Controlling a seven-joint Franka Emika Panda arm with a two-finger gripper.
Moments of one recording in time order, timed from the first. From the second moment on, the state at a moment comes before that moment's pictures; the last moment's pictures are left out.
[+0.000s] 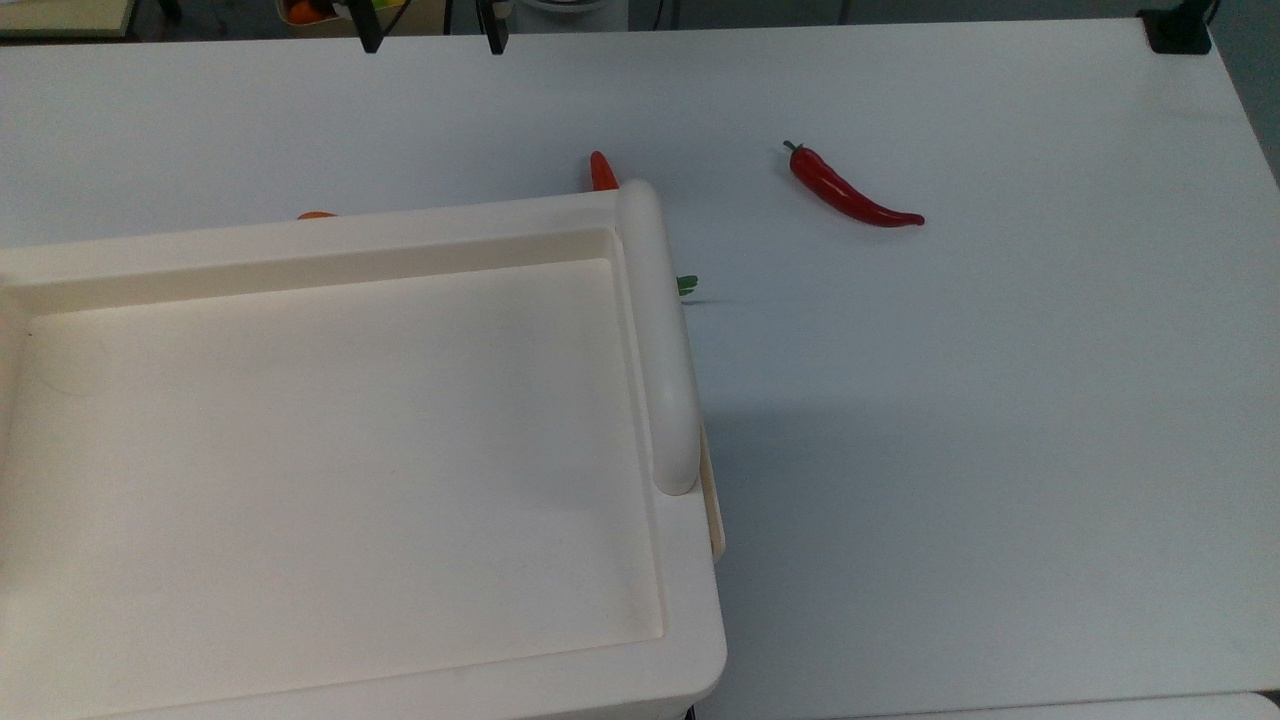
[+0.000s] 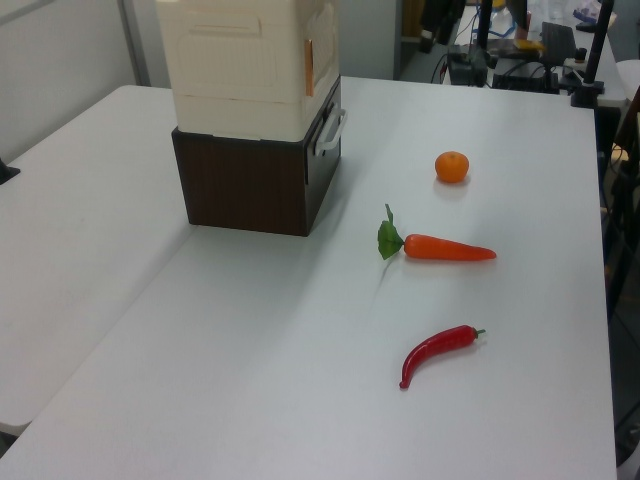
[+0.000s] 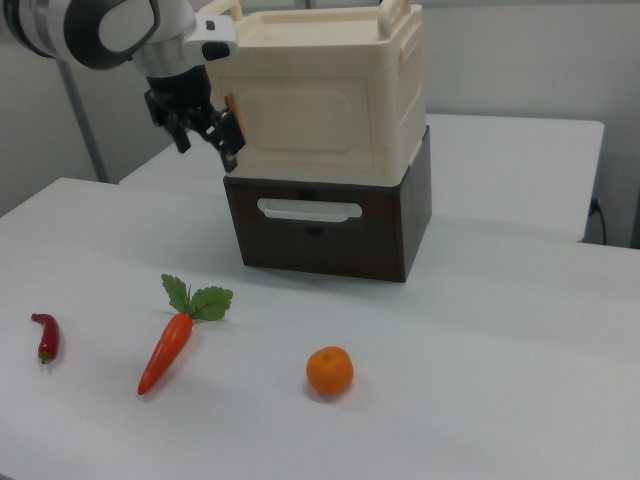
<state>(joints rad) 0.02 0.04 -0.08 -1.54 0.14 1.82 0.01</state>
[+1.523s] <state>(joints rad) 0.18 0.32 -0.06 -1.40 0.01 2.39 0.06</state>
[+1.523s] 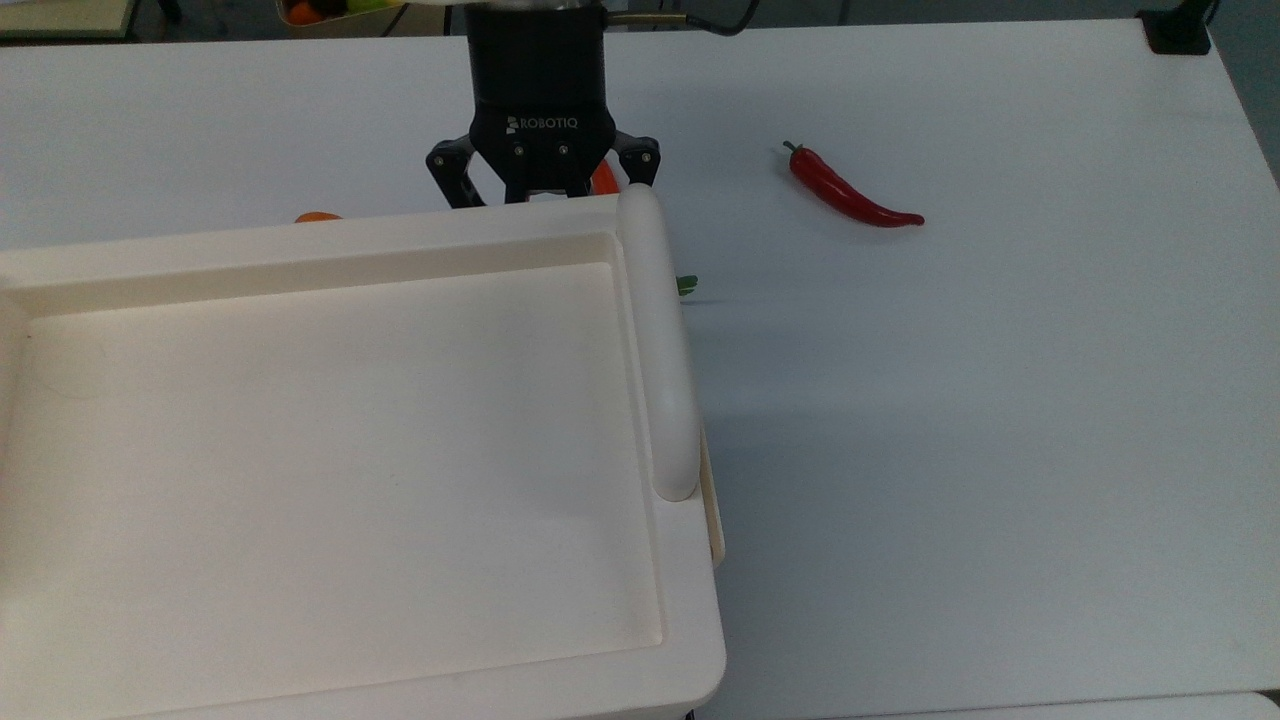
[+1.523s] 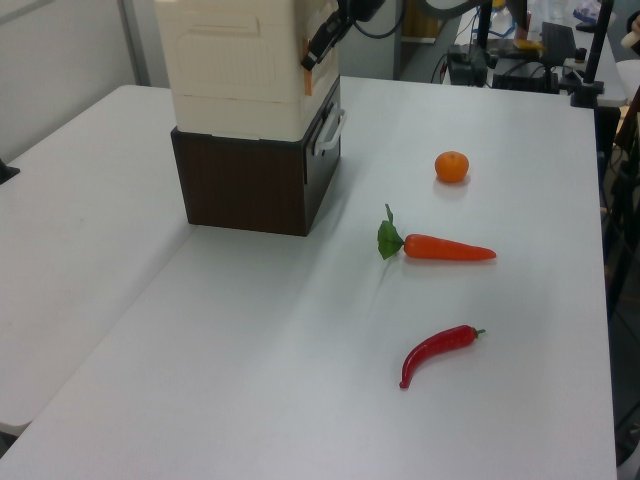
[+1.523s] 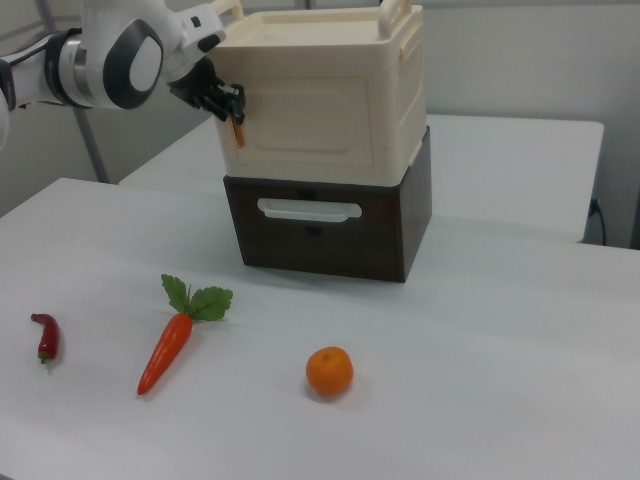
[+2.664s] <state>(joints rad) 0.17 0.22 -0.07 -1.45 -0.01 2.19 0.09</state>
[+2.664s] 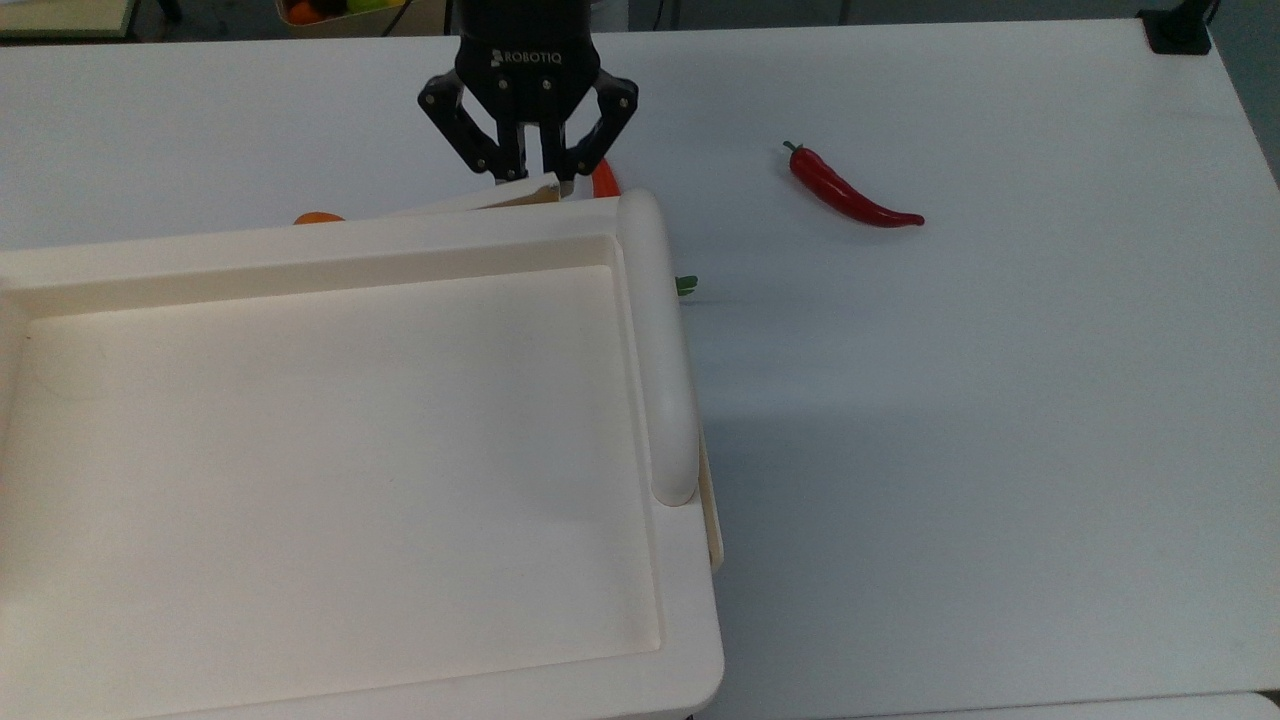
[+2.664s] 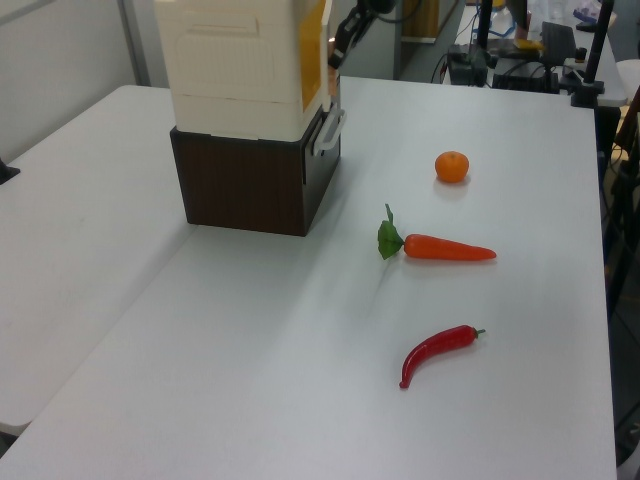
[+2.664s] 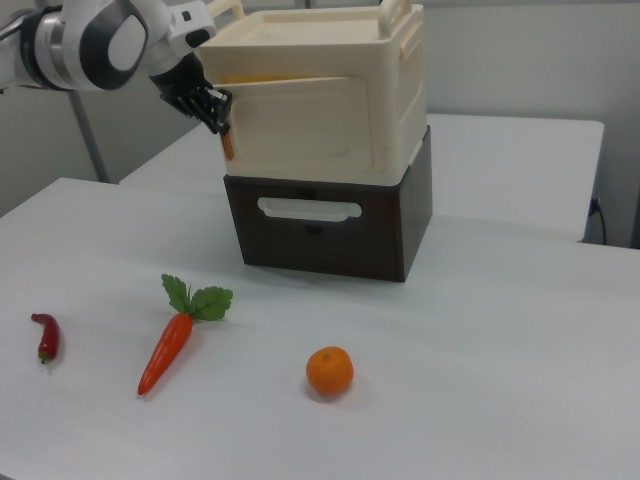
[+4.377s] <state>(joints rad) 0.00 0.03 -0.07 -1.53 -0.01 1.53 0.05</state>
